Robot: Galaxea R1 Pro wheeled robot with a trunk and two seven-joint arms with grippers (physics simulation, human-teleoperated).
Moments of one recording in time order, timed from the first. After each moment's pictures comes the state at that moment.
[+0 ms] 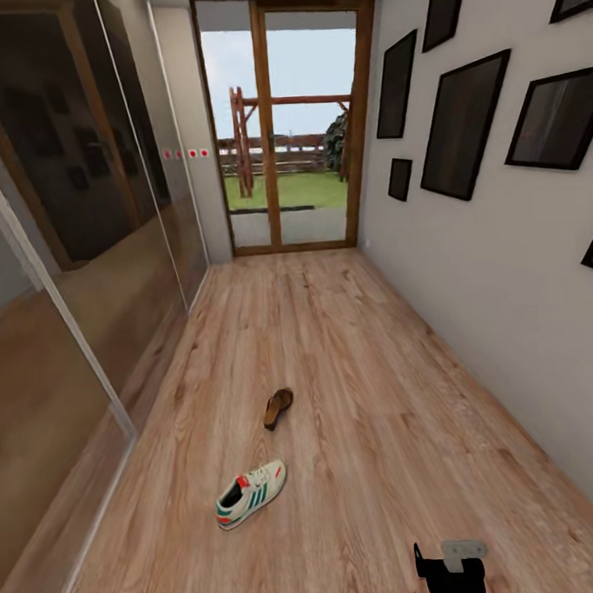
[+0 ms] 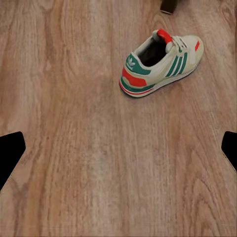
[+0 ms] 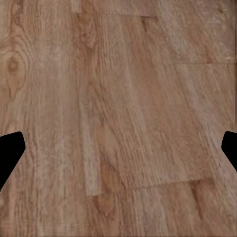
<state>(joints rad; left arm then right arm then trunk) -0.21 0.16 0.35 -0.25 -0.04 -0.58 -0.38 -0.39 -0.02 -0.09 -0.18 0.16 -0.49 -0.16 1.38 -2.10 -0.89</state>
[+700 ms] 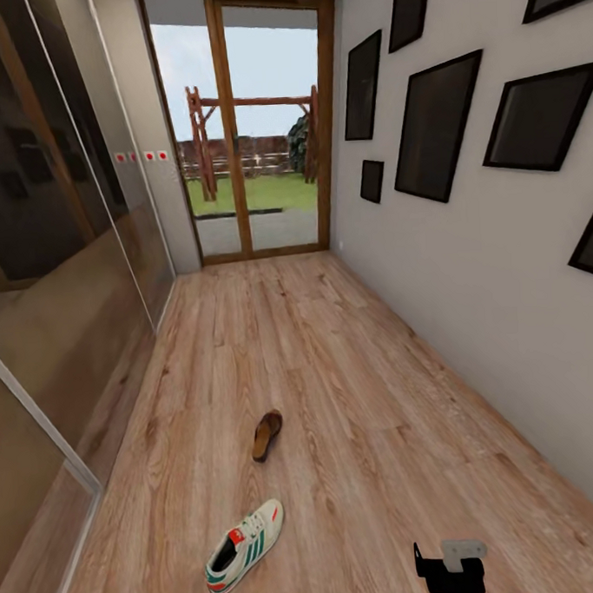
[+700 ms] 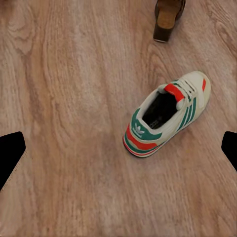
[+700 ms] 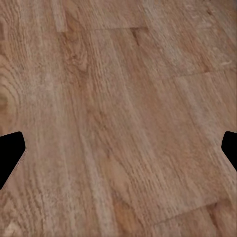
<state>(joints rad) -0.21 0.17 0.35 -0.26 -0.05 -0.58 -0.38 -0.39 -0.02 -0.09 -0.18 0.16 -0.48 -0.16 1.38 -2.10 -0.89</state>
